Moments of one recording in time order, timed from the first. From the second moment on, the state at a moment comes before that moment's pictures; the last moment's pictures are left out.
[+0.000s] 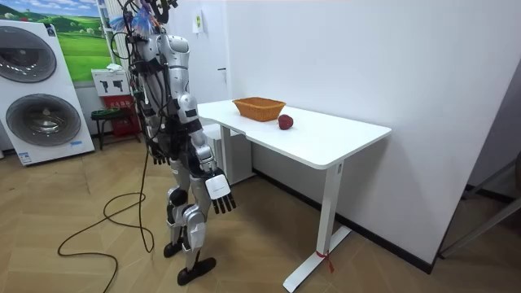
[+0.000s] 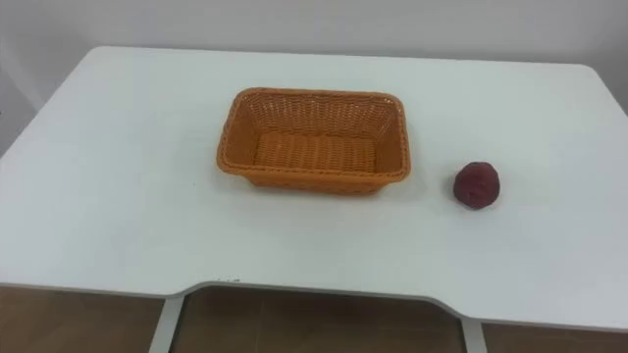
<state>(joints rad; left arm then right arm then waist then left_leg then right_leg) 0.23 0.14 0.23 1.16 0.27 0.05 0.19 0.18 -0.19 -0.07 1.24 0.37 0.01 -0.11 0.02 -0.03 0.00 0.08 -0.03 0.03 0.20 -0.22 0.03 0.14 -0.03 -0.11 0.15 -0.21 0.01</state>
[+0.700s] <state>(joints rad) 0.29 0.15 0.33 1.13 0.22 0.04 0.23 0.16 -0.19 -0.64 0.97 1.15 -0.04 -0.47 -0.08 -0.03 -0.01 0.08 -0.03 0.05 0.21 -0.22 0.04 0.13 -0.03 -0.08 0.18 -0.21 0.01</state>
